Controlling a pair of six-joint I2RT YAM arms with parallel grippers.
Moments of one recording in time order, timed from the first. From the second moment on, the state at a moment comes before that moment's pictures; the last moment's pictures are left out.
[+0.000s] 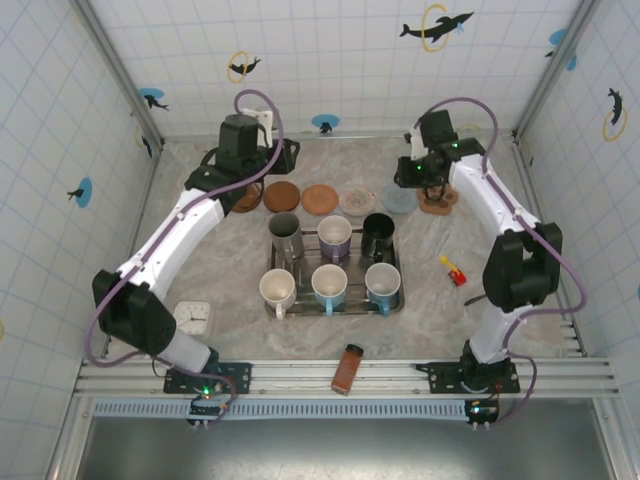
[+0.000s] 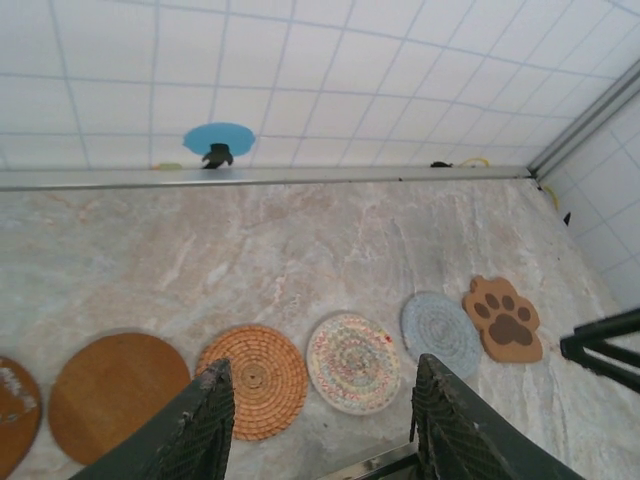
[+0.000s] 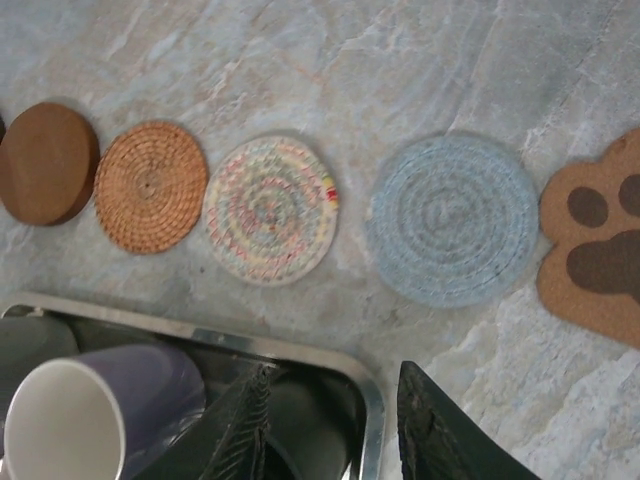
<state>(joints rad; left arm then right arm) -0.45 1.51 1.44 -0.39 0.09 -0.31 0.30 1.77 1.60 -0.83 -0.18 0.19</state>
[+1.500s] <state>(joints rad) -0.45 1.11 1.08 -0.41 -0.02 -0.31 0.67 1.53 1.07 -0.67 0.10 0.44</state>
